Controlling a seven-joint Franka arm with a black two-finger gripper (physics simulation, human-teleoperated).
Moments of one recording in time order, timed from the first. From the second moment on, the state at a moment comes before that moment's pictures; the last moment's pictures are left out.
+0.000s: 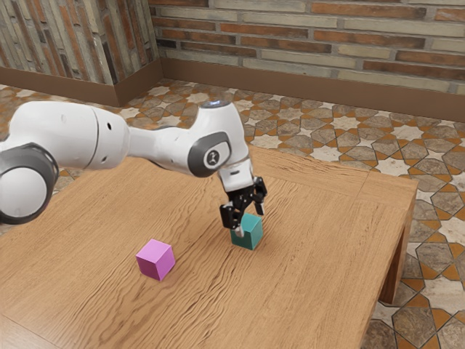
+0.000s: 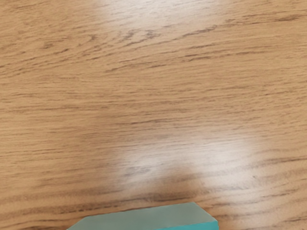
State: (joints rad) arm 0.10 0.65 -0.37 -1.56 0.04 2.19 1.48
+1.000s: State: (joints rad) arm 0.10 0.56 -0.33 -1.66 0.04 2.28 1.52
